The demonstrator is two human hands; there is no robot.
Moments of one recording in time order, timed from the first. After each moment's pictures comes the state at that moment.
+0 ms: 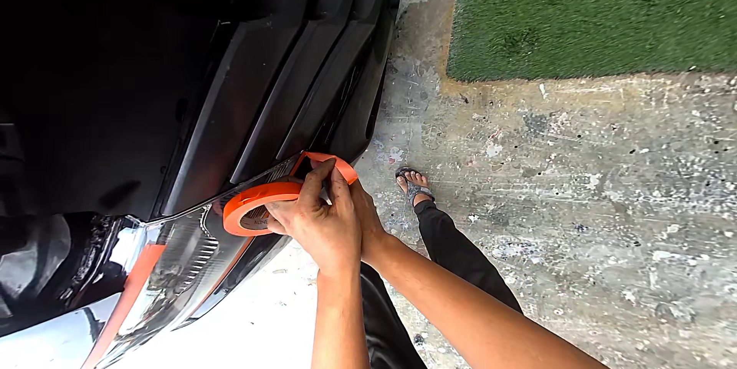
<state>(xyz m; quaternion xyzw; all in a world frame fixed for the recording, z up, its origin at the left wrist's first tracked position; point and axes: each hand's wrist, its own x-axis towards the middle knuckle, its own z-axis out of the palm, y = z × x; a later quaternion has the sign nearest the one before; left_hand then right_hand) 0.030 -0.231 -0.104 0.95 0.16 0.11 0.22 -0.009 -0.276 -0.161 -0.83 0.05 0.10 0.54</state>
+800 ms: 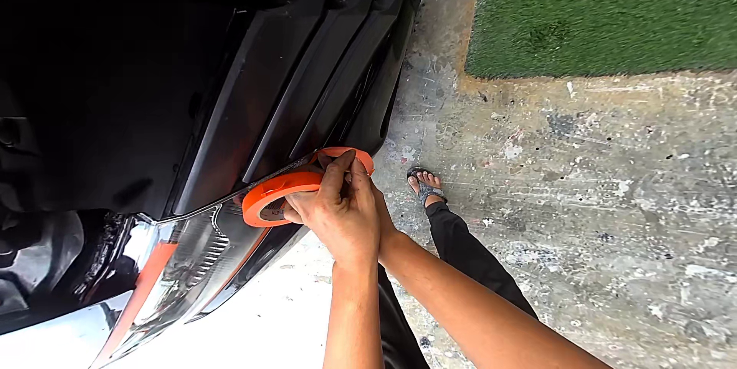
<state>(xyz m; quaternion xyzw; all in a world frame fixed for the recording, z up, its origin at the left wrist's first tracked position) 0.036 -0.235 -0.113 0.96 0.14 0.11 0.24 0.004 -0.278 -0.171 -0.85 0.02 0.05 0.52</state>
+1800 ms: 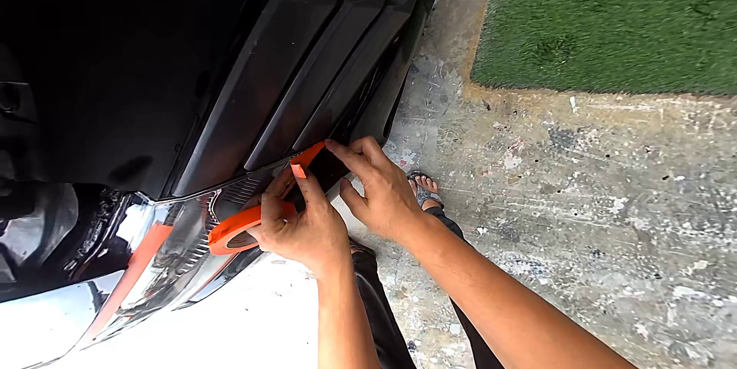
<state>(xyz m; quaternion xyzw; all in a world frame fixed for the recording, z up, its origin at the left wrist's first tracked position) 0.035 -0.214 -0.109 0.86 0.30 0.29 0.30 0.045 -0.314 -0.154 -0.86 -0.07 0.11 0.49</state>
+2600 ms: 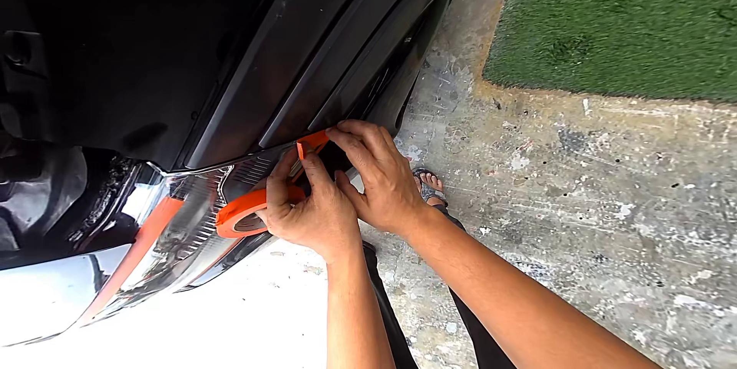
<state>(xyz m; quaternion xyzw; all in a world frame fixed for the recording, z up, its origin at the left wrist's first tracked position) 0.038 -0.213 -0.104 0.83 0.31 0.31 0.35 0.046 -0.297 -0.151 -0.87 -0.15 -0.01 0.48</state>
